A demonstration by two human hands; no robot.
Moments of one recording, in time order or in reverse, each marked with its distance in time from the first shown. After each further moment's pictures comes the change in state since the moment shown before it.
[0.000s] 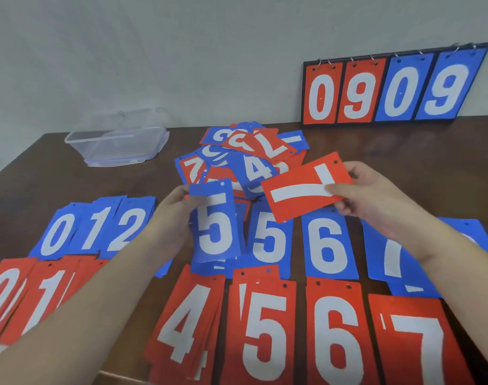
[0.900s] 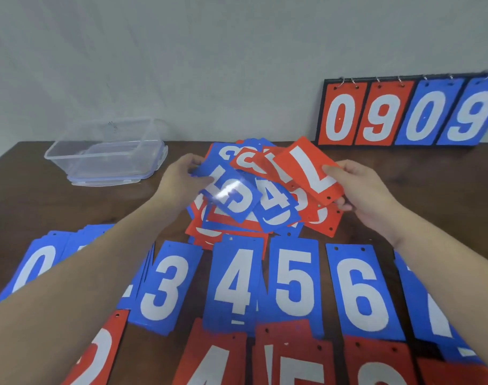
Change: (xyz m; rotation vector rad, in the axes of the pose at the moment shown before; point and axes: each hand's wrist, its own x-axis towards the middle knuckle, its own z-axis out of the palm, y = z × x) left_hand 0.141 0.055 -0.020 0.578 0.057 0.296; right_hand 0.103 -0.026 0.035 0.032 0.194 0.046
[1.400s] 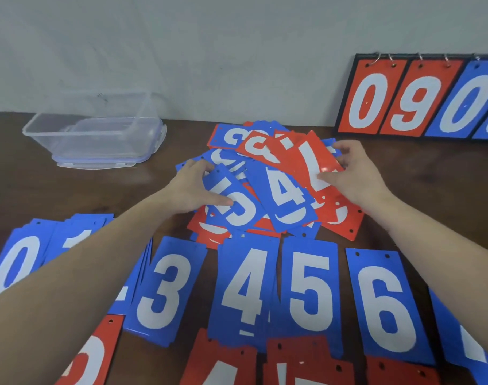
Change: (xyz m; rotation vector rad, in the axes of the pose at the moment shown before) left_hand 0.025 -0.036 0.005 0.422 -0.335 -0.024; right_hand 0.053 0.012 0.030 -0.491 0.075 -0.116
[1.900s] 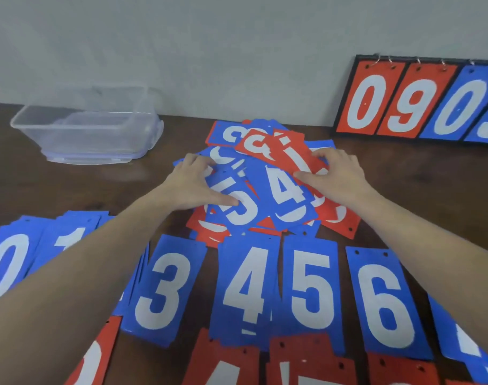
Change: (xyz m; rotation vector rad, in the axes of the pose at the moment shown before) left_hand 0.003 -0.002 -0.001 0.118 -0.010 0.025; right_hand 0.008 -0.006 0.022 -0.450 0.012 -0.105
